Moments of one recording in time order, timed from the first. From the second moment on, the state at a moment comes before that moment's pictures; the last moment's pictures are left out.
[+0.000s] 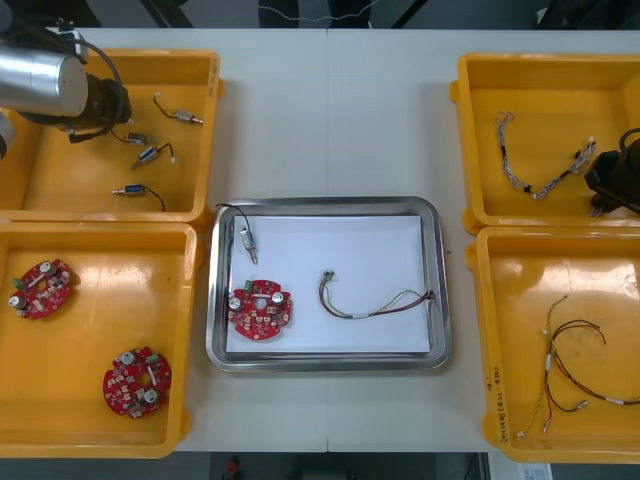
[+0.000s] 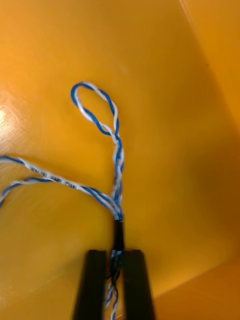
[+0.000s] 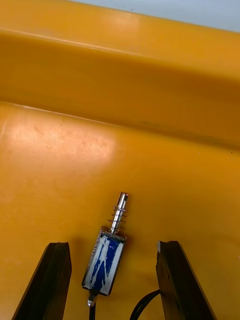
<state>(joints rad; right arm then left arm) -0.96 -0.63 -0.33 -0.62 -0.31 1.36 1.32 -1.05 0.65 -0.35 -0.64 0.62 0.76 -1.24</state>
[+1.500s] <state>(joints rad) -0.95 -0.62 -0.32 -1.31 -0.29 1.91 1.43 -1.02 0.66 -0.34 -0.66 0.65 0.78 -1.28</state>
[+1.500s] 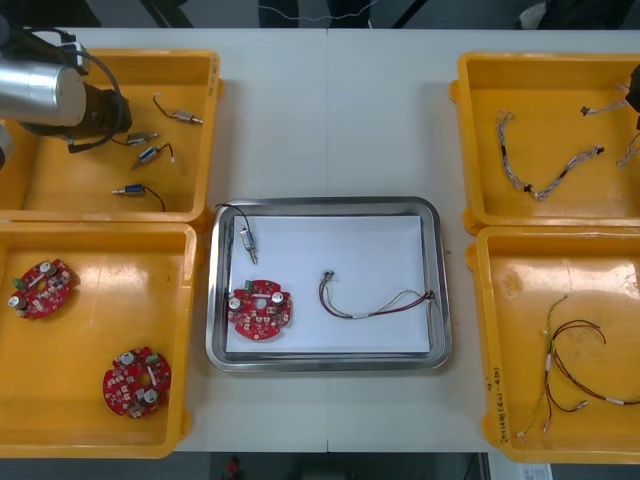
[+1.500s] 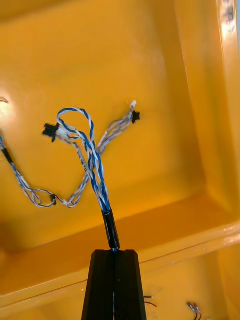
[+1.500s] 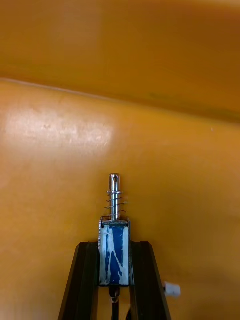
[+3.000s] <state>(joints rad) -0.95 -0.59 0.24 -1.87 -0.78 1.92 1.62 -0.88 0.75 -0.16 -1.49 0.60 1.75 -1.04</state>
